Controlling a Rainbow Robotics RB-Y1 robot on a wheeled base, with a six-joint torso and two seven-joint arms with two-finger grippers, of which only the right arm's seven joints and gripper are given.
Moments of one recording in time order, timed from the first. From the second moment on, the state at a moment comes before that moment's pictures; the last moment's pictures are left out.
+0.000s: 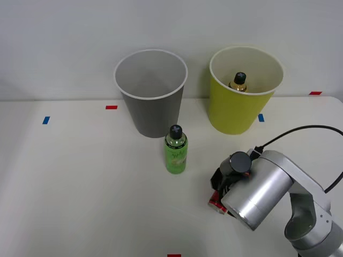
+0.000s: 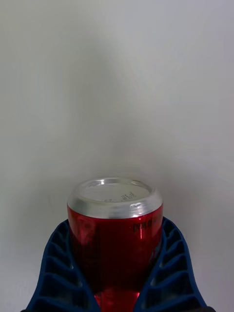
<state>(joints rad) -0.26 -0.42 0.61 -2.05 -0.13 1.61 0.17</state>
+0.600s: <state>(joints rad) -0.06 -0.51 0.53 -2.34 0.06 1.47 0.34</state>
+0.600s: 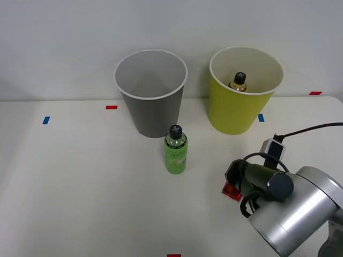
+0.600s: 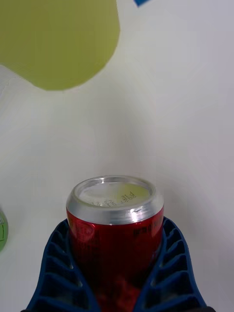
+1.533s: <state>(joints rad) 0.35 -0.52 0.27 -2.61 0.30 0.96 0.42</state>
